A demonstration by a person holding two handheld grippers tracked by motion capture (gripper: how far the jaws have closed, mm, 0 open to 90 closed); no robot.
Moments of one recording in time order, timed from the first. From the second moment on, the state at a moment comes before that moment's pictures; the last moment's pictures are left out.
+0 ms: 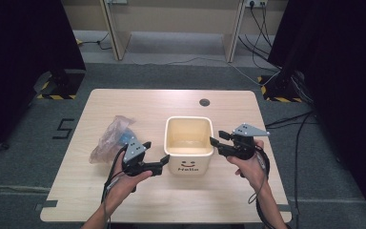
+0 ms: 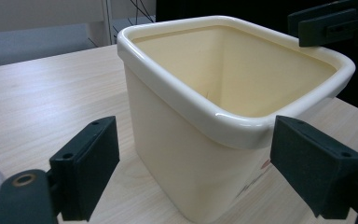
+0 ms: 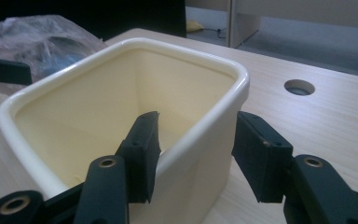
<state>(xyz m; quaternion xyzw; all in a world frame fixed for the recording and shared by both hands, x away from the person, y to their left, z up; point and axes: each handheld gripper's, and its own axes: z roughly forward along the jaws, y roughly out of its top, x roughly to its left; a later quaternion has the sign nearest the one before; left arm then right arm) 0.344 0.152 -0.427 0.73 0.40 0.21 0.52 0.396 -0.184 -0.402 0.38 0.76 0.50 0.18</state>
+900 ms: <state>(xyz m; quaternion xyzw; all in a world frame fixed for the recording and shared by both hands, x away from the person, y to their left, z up) 0.339 0.172 -0.466 0.73 0.43 0.14 0.52 0.391 -0.232 -0.417 0.44 0.71 0.53 0.14</state>
